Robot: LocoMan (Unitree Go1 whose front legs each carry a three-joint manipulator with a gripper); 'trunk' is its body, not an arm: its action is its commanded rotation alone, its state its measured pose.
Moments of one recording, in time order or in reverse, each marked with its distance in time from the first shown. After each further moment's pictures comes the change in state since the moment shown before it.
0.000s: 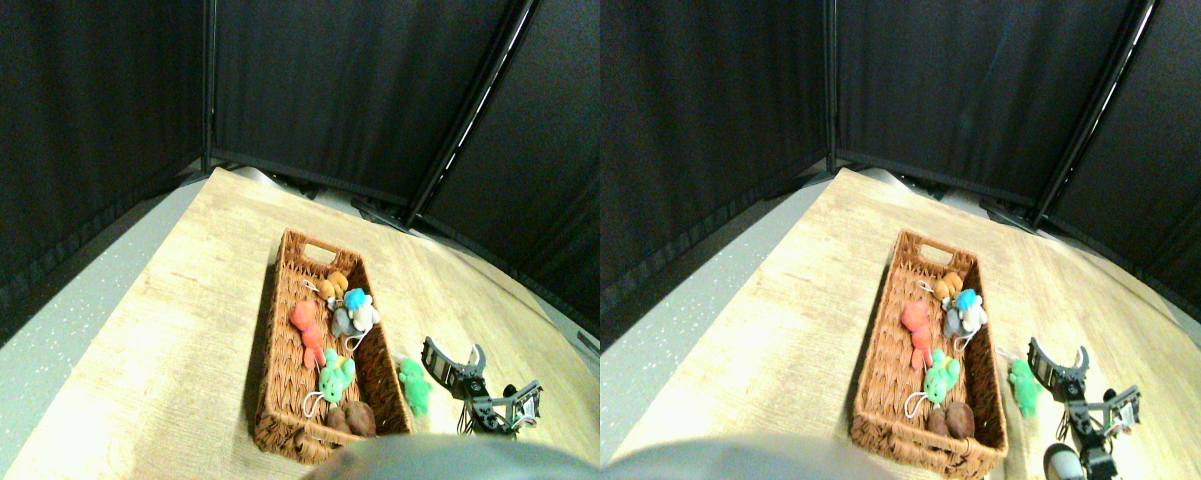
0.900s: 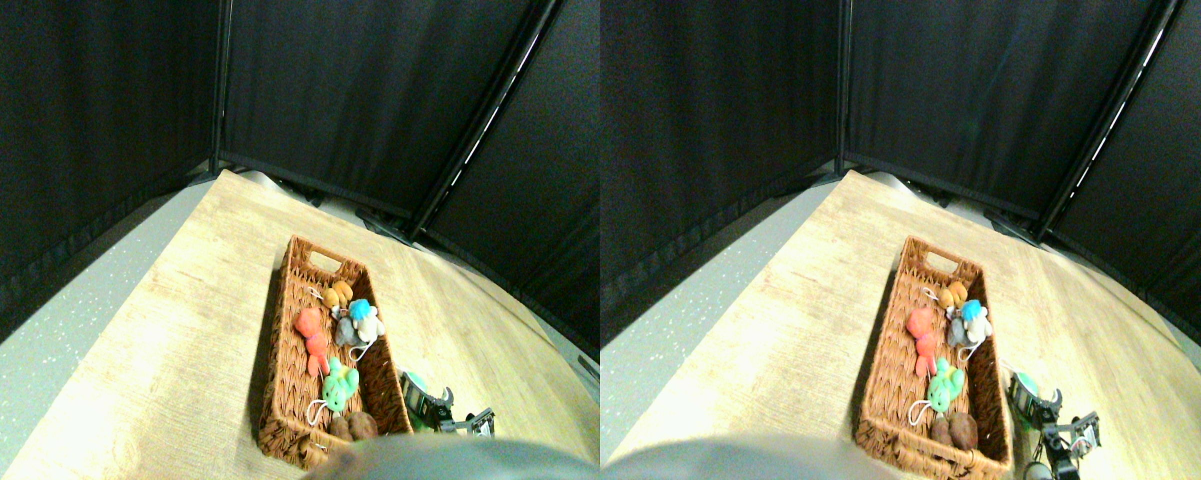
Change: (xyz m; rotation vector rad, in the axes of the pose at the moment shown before) right arm 0.030 -0.069 -0.008 0.081 0.018 -0.193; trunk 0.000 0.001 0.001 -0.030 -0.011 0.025
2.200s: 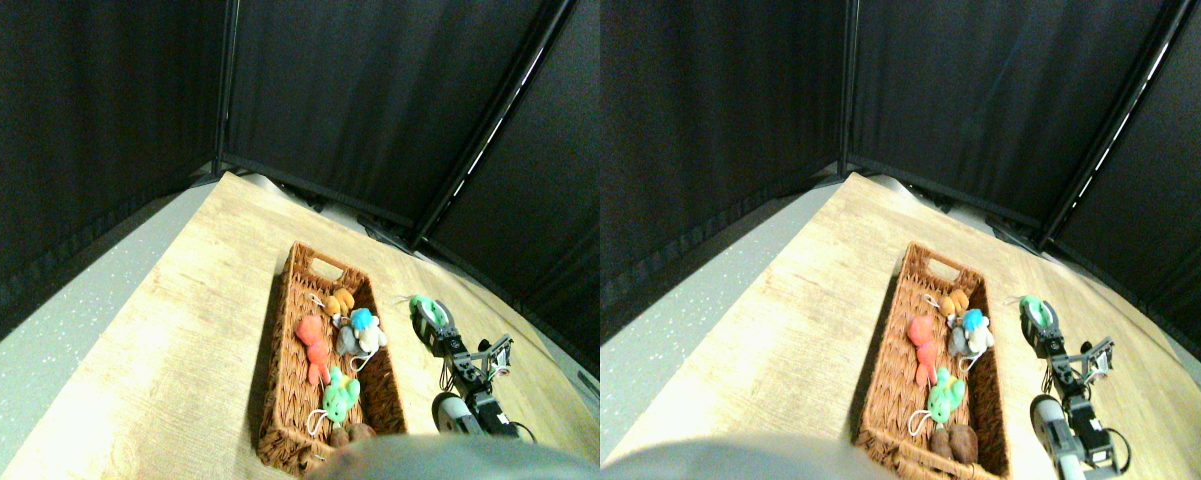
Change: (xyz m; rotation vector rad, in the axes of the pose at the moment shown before) right arm -0.011 0.127 -0.044 -0.264 0.127 0.321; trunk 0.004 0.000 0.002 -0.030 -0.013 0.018
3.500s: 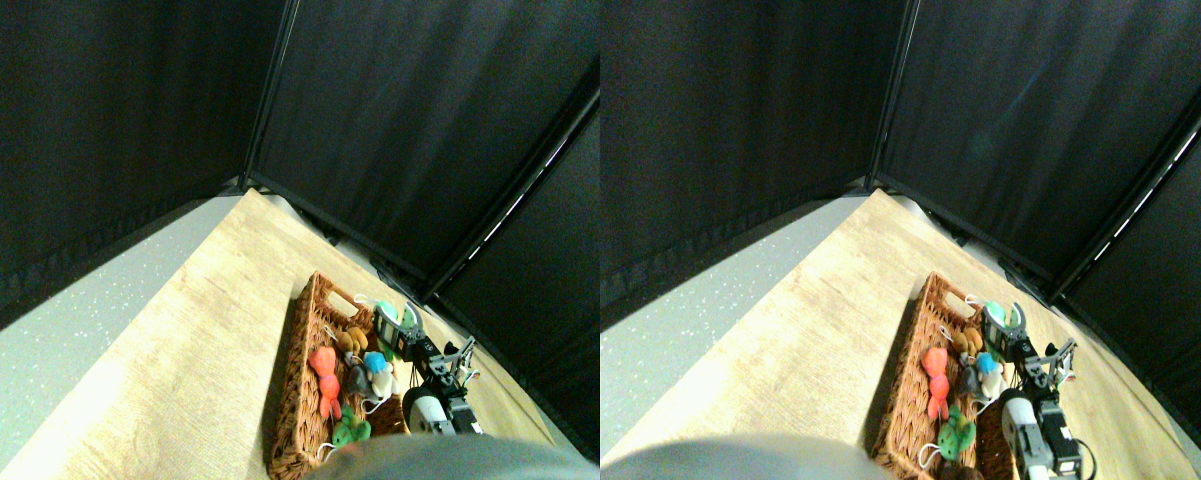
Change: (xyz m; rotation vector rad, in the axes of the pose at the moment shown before) right arm -0.006 0.057 -0.094 -0.088 0.328 0.039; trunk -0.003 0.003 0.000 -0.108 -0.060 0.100
